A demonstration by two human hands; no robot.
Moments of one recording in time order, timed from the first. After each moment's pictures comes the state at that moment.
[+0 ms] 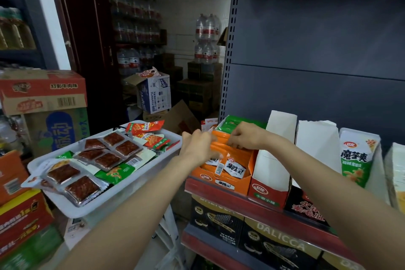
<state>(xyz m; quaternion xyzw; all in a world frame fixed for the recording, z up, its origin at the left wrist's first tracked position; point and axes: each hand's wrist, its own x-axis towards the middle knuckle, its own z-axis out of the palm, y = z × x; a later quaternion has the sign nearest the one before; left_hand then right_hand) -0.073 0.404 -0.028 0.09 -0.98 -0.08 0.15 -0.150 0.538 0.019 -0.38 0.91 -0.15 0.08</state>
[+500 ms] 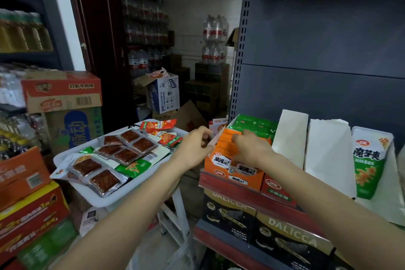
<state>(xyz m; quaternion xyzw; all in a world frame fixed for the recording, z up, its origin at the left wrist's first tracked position) -0.027 0.370 -0.035 0.07 -0.92 -0.31 0.20 -0.099 0.523 -0.007 -0.34 0.94 -0.01 -0.05</state>
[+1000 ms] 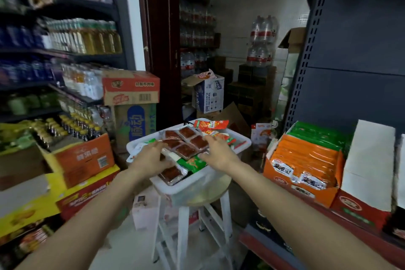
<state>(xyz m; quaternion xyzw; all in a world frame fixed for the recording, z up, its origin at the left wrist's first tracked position) 0.125 0.198 -0.065 0.29 -0.93 -0.17 0.13 -0.020 0.347 -0.047 -0.48 0.84 -0.23 0.05</state>
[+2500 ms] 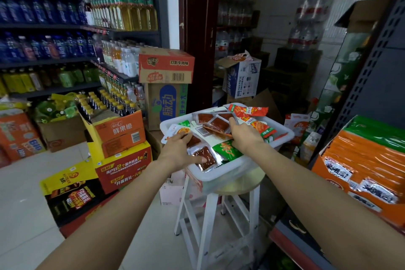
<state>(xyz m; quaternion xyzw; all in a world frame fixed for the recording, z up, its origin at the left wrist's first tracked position) 0.136 0.181 -0.099 0.36 -0.92 -0.15 0.09 -0.037 0.282 -0.066 -0.51 0.86 -0.02 -0.06</state>
